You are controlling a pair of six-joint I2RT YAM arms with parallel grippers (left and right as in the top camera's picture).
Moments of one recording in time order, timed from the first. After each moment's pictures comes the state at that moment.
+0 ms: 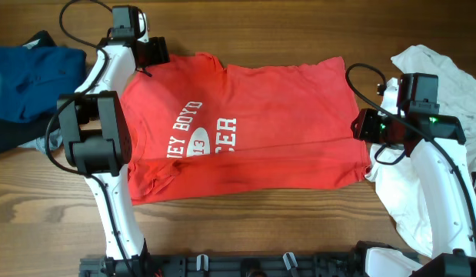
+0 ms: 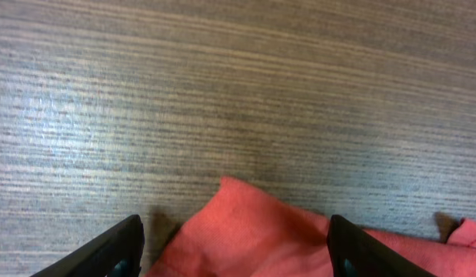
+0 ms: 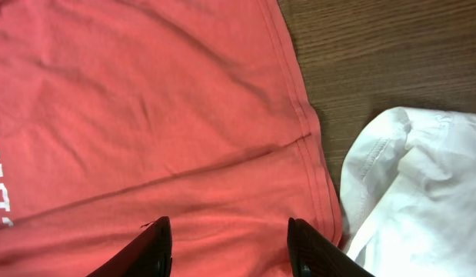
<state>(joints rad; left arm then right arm) 0.02 2.35 1.81 -0.48 0.09 -0.17 -0.13 1.35 1.02 -0.86 -0.15 0.13</state>
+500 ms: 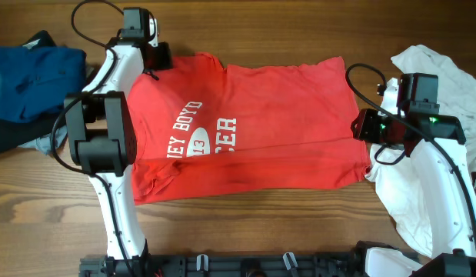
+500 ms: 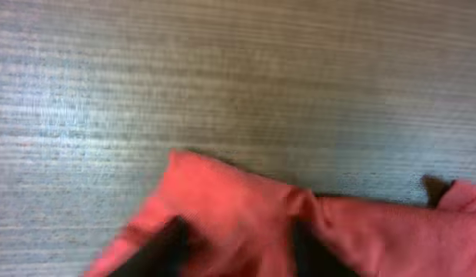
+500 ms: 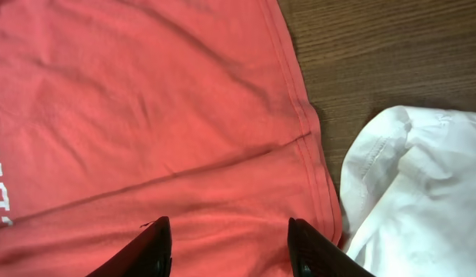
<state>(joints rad) -0.02 2.36 1.81 -0.54 0.08 -0.15 -0.13 1.35 1.02 -0.86 -0.15 0.13</state>
